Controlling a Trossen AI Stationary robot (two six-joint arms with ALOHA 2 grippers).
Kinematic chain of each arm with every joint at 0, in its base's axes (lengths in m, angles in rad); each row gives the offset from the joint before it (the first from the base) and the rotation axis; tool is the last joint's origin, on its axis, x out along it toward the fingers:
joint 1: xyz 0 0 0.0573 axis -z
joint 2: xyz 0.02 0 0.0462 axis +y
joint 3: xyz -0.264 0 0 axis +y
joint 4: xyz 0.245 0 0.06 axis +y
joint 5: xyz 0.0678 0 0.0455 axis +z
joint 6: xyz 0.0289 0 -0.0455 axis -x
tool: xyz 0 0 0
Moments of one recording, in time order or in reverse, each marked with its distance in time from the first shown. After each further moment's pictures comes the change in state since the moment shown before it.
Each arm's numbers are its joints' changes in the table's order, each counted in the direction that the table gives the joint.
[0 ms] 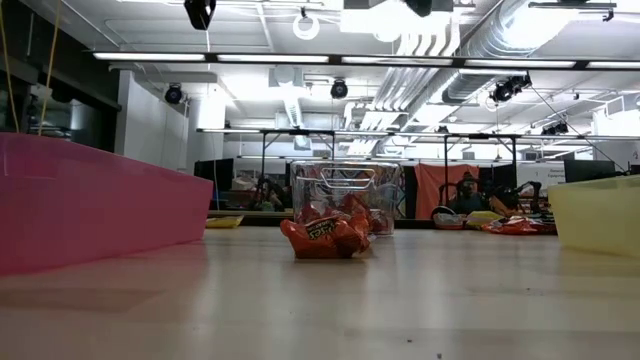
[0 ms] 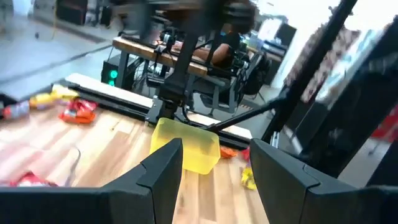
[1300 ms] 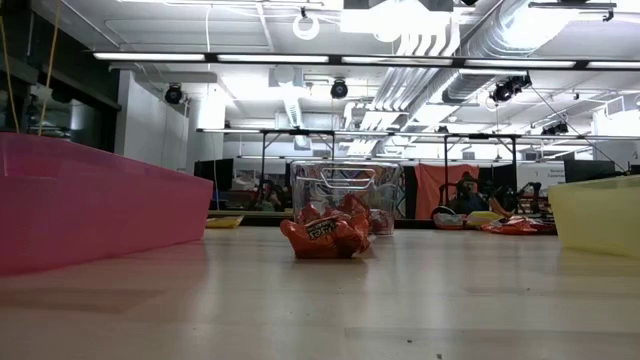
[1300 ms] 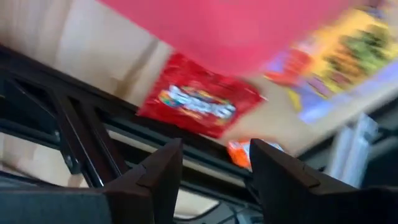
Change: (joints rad) left arm 0.668 0.496 -0.212 1.247 -0.577 1.093; right arm -0.258 -0.027 0.000 0.250 -0.381 -0.079
